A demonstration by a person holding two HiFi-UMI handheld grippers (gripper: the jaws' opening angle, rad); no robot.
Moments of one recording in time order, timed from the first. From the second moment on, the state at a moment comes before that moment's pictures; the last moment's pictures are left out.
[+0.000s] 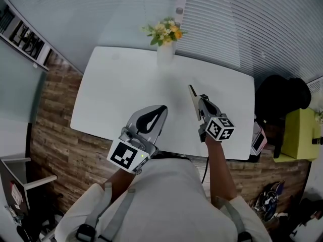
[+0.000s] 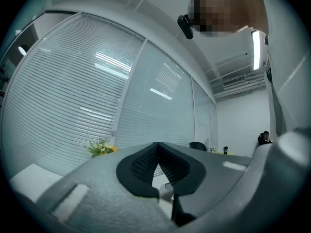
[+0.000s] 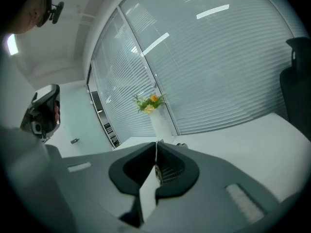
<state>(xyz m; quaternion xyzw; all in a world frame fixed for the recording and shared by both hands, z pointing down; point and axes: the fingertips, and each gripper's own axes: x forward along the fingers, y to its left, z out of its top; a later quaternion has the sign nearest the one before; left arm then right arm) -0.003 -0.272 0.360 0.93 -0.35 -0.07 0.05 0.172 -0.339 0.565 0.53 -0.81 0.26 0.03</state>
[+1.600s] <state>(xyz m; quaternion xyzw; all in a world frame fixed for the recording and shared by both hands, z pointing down) 0.012 -0.278 0.336 0.94 -0.34 -0.08 0.03 0.152 -0.246 0.318 0.56 -0.83 -0.03 0.04</state>
